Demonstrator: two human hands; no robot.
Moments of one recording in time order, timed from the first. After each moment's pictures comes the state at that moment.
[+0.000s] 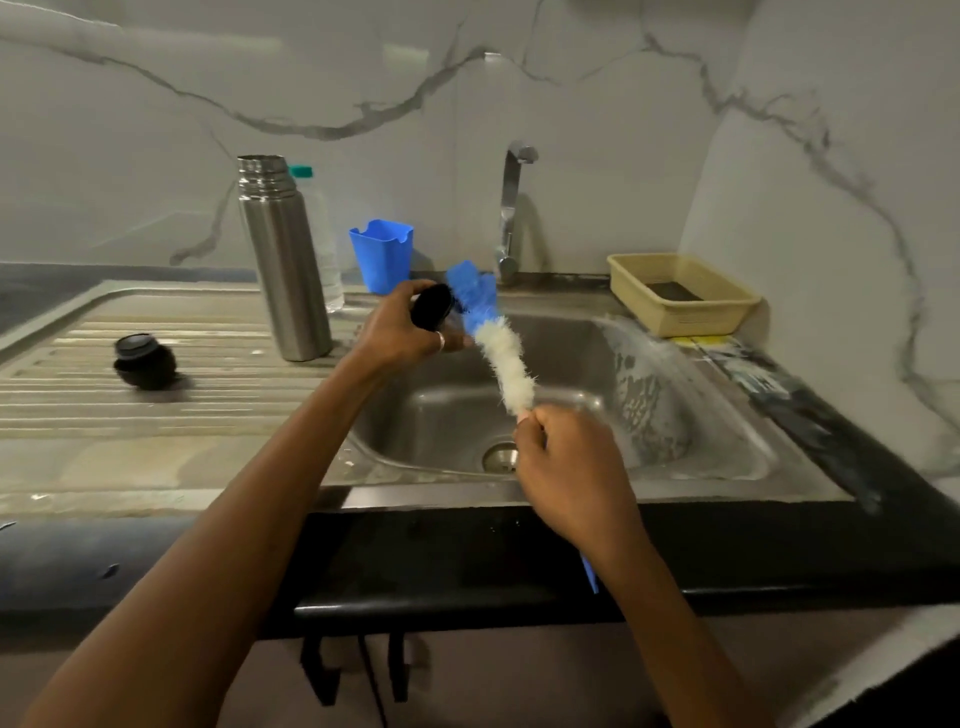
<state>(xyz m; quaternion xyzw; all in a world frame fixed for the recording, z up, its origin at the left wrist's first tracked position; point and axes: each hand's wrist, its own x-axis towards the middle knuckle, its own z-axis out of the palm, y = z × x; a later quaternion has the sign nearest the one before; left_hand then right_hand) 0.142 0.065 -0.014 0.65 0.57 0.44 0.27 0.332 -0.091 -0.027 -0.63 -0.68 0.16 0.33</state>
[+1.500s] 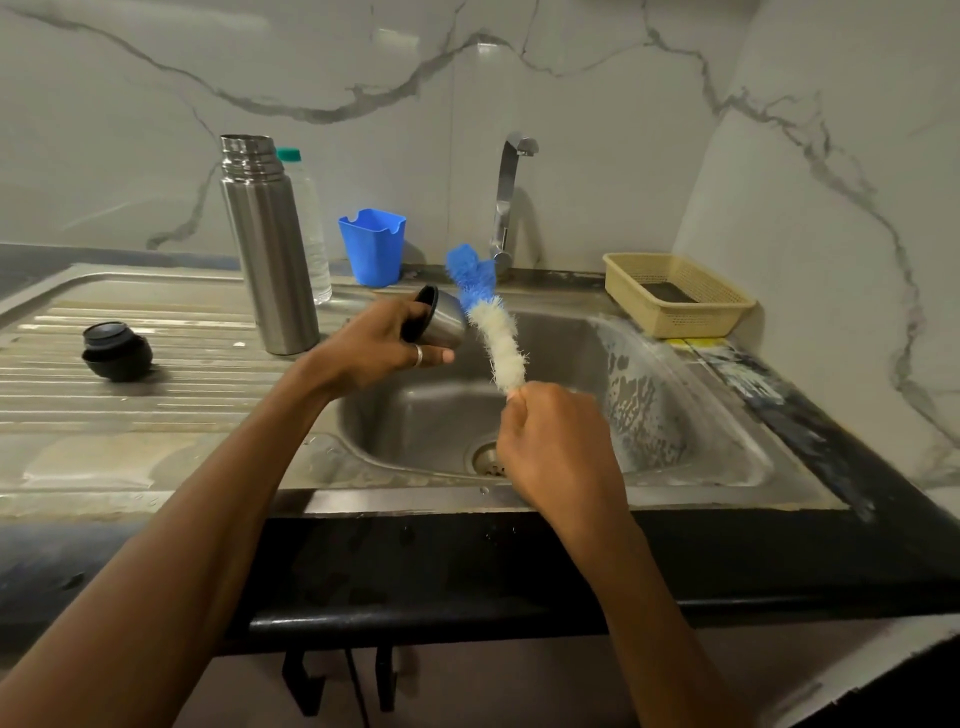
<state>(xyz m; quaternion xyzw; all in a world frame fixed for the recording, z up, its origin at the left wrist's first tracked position) 0.120 0.053 -0.012 0.77 0.43 0.34 0.31 0.318 -0.070 -0.017 -0.66 -0.68 0.05 0.31</state>
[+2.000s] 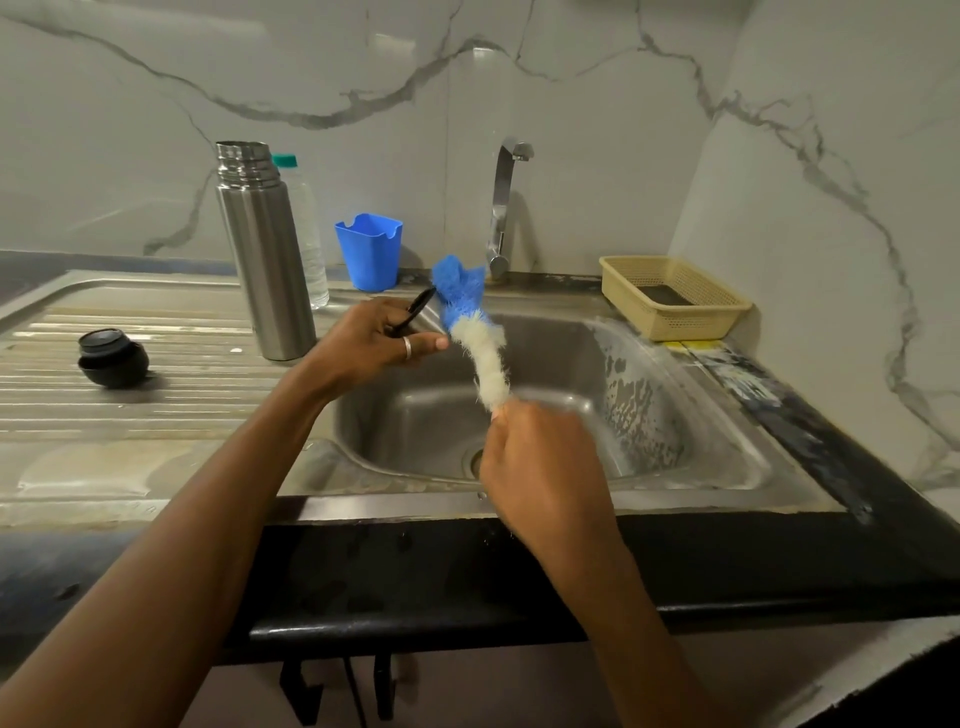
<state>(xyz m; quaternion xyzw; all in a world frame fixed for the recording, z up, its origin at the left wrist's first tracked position) 0.116 0.052 -0.011 0.74 0.46 0.40 0.28 0.308 -0.085 -0.018 -0.66 -0.70 0.04 0.27</state>
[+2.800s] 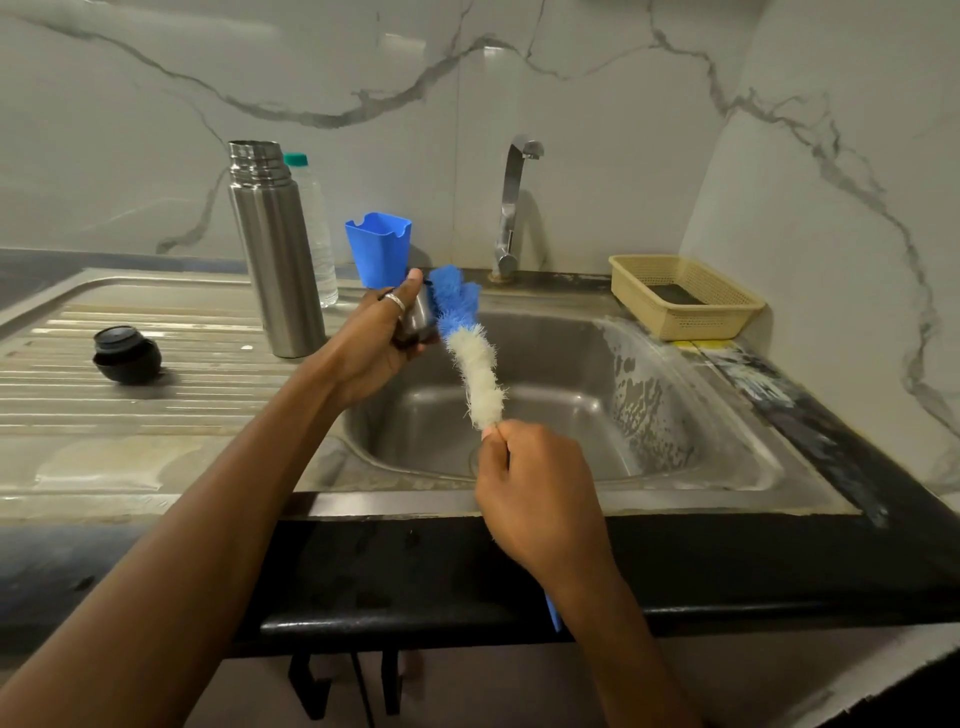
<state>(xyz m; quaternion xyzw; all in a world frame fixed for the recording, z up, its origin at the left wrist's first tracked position) 0.129 0.067 -0.019 0.49 0.38 0.54 0.57 0.302 -0.099 -0.029 -0.61 -0.71 0.14 0.33</state>
